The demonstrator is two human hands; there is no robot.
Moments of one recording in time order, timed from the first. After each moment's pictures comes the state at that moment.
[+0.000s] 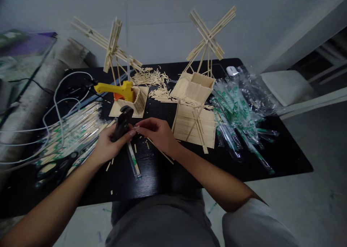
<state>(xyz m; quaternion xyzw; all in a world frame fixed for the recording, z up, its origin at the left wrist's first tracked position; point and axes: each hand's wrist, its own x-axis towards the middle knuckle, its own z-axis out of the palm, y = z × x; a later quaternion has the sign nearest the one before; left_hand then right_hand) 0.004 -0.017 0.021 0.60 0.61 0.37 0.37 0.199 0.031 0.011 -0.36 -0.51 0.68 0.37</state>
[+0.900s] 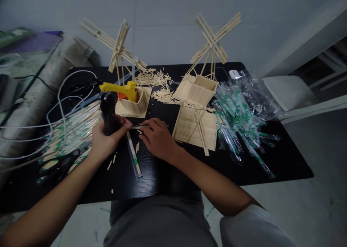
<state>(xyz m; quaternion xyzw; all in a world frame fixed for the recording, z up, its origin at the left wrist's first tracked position) 0.006 -0.012 0.027 0.49 0.65 0.49 0.30 0.199 0.024 0.000 -0.34 -0.88 0.18 0.26</state>
